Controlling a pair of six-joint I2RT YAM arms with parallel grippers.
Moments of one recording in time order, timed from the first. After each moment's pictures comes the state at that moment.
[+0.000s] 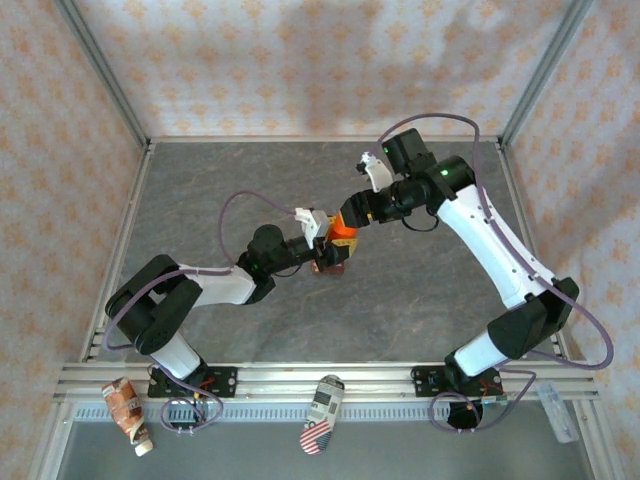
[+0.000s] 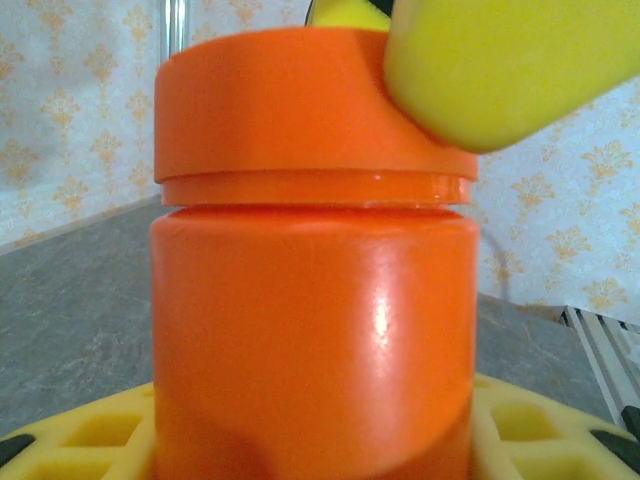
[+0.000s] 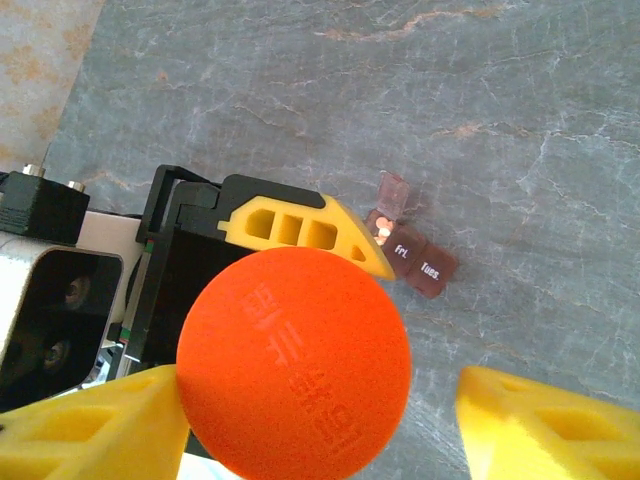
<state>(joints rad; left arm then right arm) -0.66 1.61 0.63 1.03 0.46 -0.18 0.51 1.52 1.67 -1.18 -0.43 0.16</state>
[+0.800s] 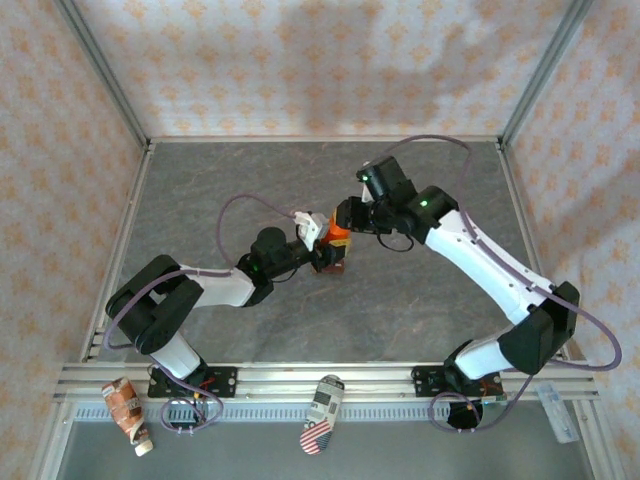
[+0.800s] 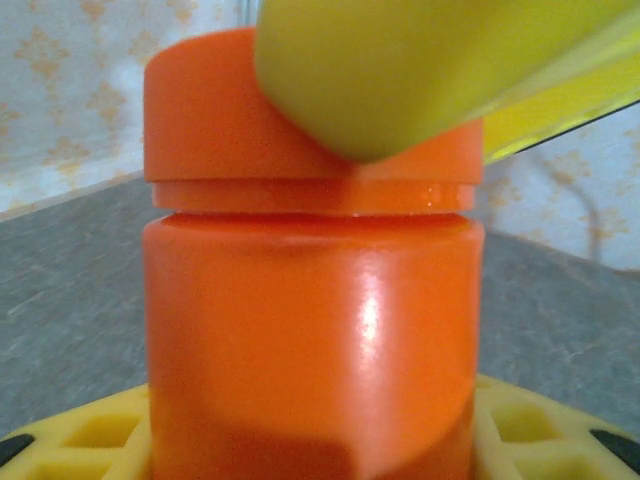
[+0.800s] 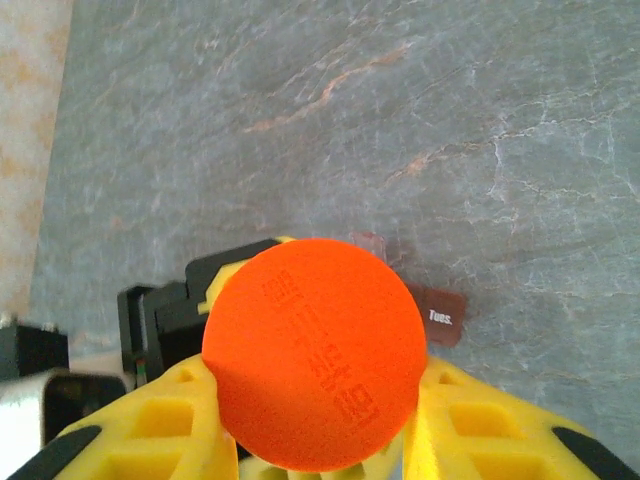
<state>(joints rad) -0.67 1.61 0.60 0.94 0.28 -0.09 0.68 1.43 1.41 -0.83 -0.09 0.68</state>
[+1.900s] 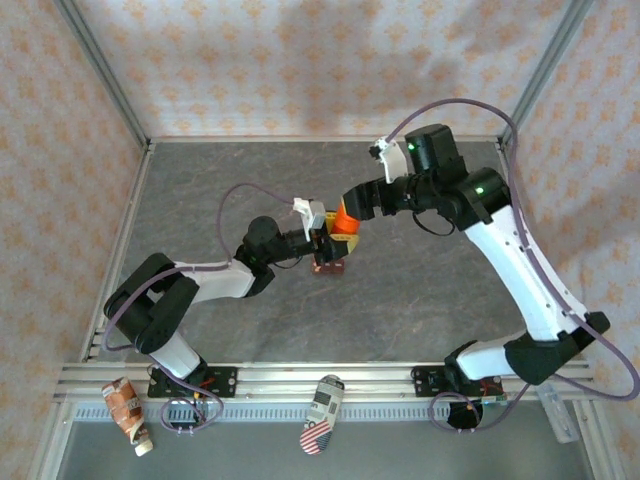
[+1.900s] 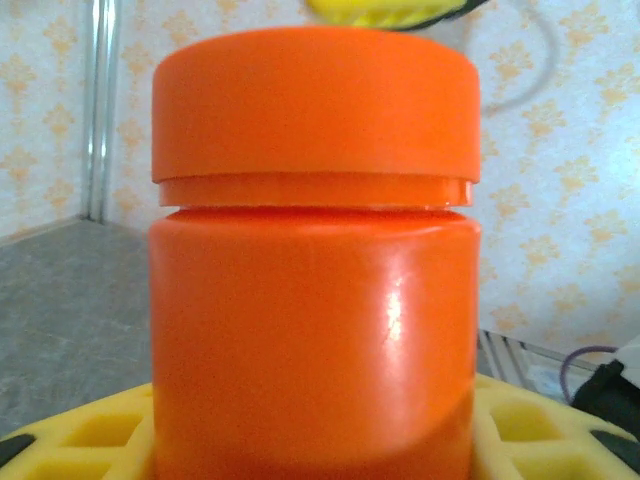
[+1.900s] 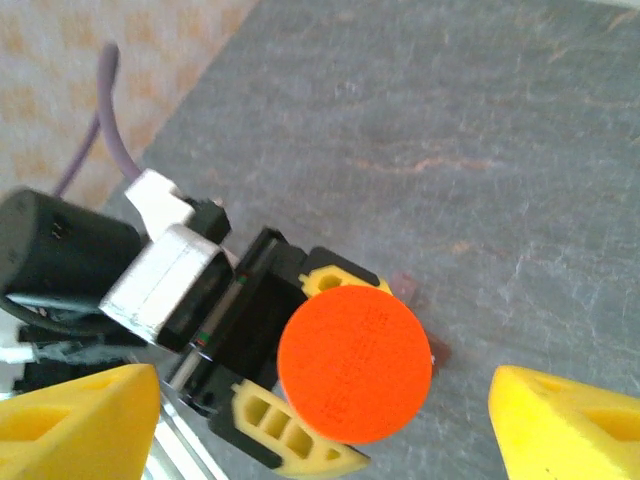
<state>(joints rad) -0.62 1.61 0.69 1.06 0.65 -0.33 0.54 1.38 1.70 -1.08 -0.37 0.14</state>
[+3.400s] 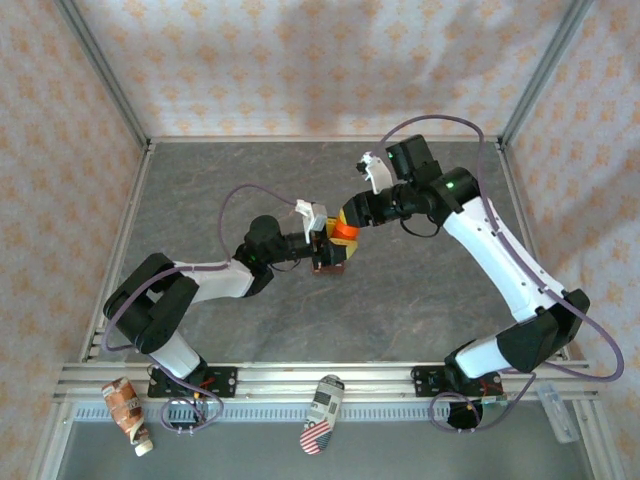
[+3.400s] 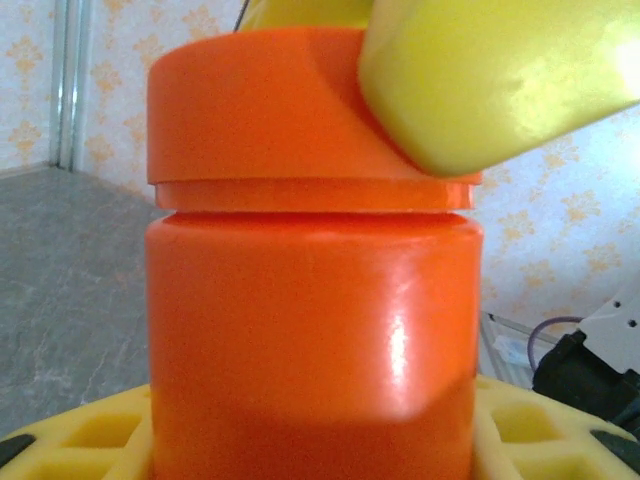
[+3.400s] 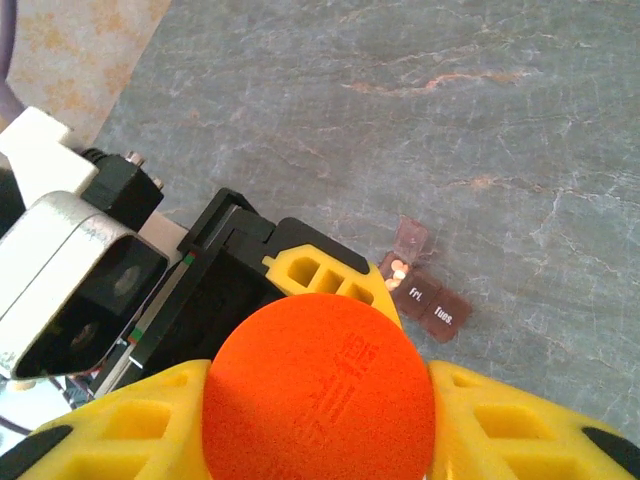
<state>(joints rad) -0.61 1.60 0.68 0.99 0.68 -0.34 0.54 1.44 1.57 -1.02 -0.42 0.19</state>
